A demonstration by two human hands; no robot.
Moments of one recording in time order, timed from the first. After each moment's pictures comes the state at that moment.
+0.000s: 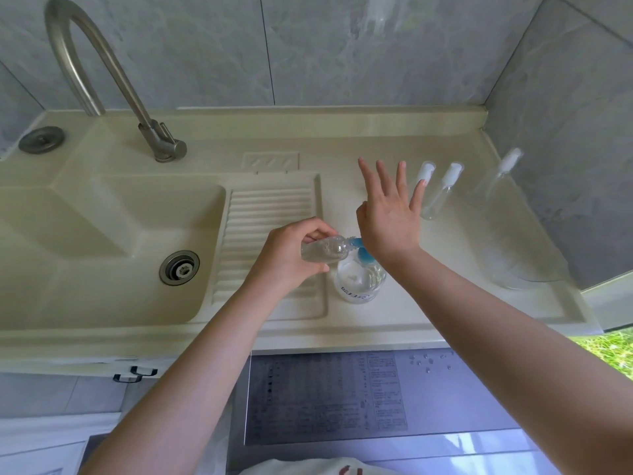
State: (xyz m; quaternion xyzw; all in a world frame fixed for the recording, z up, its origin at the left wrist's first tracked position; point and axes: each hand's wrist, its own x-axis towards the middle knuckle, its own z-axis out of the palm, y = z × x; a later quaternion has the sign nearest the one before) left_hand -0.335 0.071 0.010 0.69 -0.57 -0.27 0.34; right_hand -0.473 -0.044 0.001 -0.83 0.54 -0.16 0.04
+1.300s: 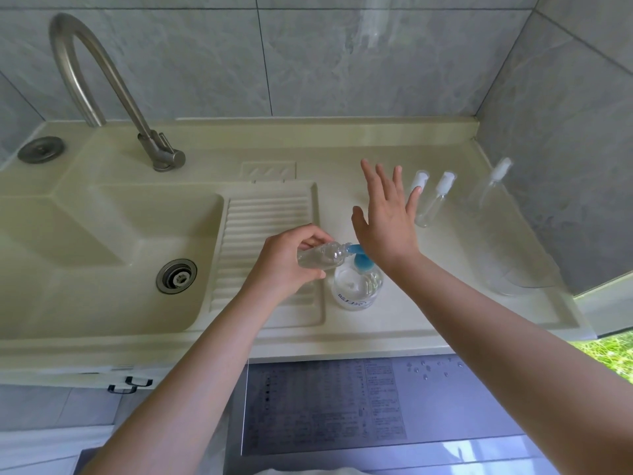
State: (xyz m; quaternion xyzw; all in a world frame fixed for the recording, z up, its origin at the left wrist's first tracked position) left_hand -0.334 0.072 0.012 0.69 -0.56 -0.28 0.35; right_hand -0.478 -0.045 0.008 -0.82 0.51 -0.23 0.12
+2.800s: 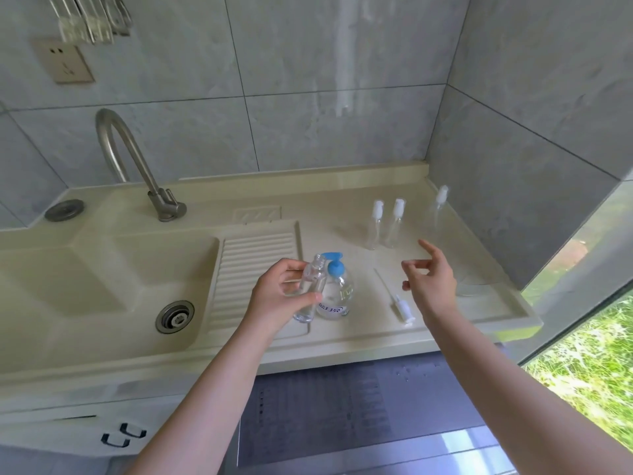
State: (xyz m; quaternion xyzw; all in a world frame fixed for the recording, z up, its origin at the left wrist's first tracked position) left_hand -0.380 0.128 0.019 0.65 -0.41 -0.39 0.51; right_hand -0.610 0.014 -0.007 -0.52 0.60 -0.46 0.39
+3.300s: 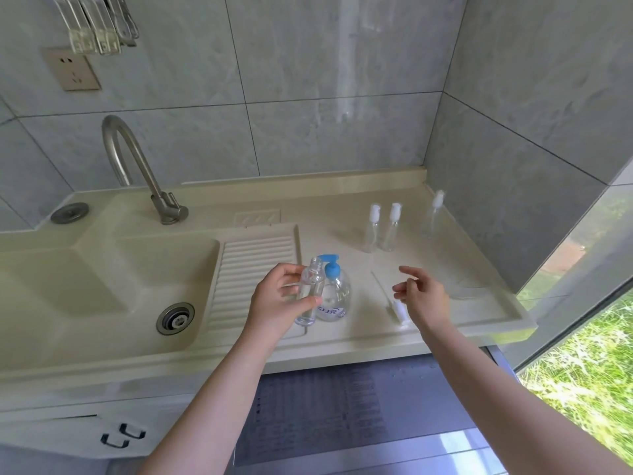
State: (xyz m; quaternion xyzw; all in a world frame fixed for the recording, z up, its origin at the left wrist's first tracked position) left_hand -0.396 0.139 0.022 0.65 -0.39 -0.37 0.53; right_hand -0.620 0.019 -0.029 -0.55 0.62 -0.39 0.40
